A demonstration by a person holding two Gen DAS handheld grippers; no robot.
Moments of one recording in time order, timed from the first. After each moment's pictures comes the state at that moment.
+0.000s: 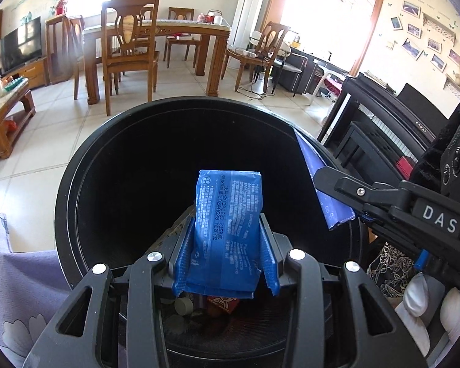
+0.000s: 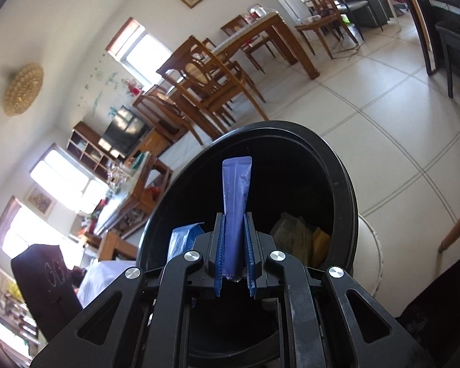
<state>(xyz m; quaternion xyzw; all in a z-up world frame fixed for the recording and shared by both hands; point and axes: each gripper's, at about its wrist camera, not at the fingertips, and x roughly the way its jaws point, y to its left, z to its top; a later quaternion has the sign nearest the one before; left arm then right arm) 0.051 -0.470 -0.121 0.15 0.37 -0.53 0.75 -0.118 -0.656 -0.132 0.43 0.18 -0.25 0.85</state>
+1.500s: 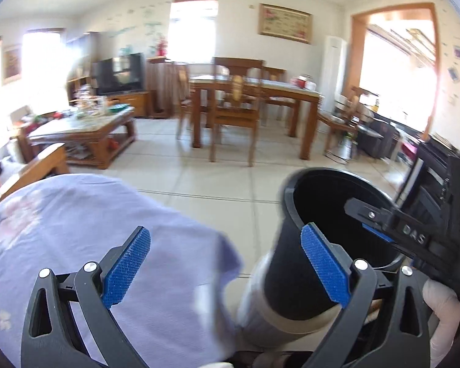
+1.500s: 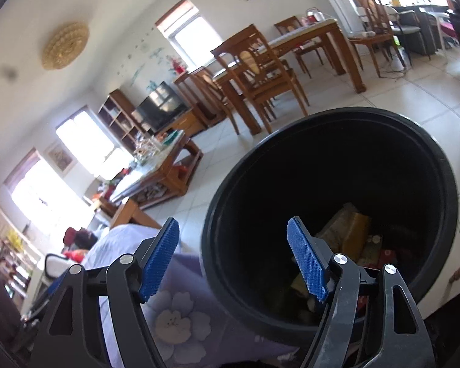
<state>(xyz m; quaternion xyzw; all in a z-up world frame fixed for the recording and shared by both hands) 0.070 -0.278 -0.044 0.08 0.25 -0.32 0.91 -0.039 -0.540 -0.101 0.32 0.20 -0.14 0.91</state>
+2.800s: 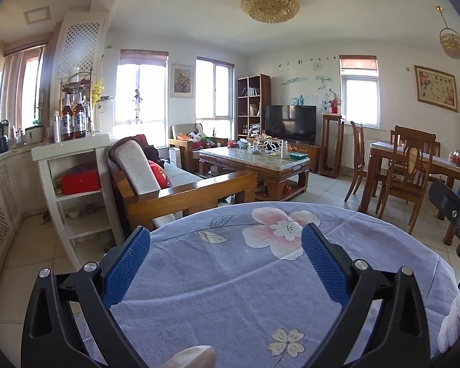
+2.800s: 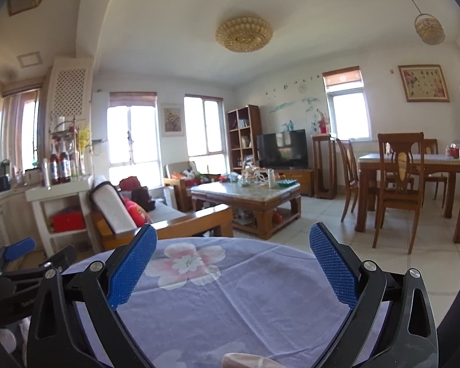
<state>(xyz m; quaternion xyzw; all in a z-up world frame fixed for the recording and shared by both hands) 0.117 0.000 -0.038 -0.01 0.13 0.04 0.99 0.112 -0.231 -0.040 0.04 0.05 0.03 1.00</state>
